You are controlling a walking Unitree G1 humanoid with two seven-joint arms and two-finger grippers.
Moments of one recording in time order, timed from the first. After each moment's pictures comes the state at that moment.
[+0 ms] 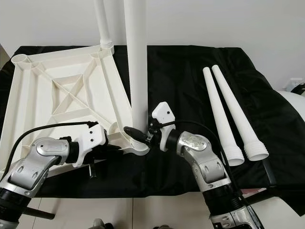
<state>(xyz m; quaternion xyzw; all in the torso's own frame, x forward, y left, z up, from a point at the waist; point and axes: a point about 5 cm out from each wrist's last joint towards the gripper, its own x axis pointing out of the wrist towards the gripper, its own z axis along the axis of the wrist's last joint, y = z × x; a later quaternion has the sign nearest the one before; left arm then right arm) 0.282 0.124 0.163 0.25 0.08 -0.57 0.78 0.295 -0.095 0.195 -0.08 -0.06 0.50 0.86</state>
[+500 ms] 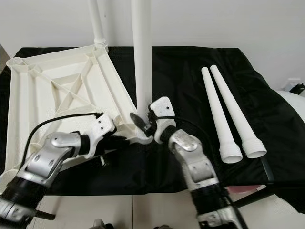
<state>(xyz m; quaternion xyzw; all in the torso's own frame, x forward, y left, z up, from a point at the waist) 0.316 0.093 0.166 0.18 0.10 -0.52 0.83 0.321 -0.084 0.188 -0.08 -0.06 0.25 0.96</state>
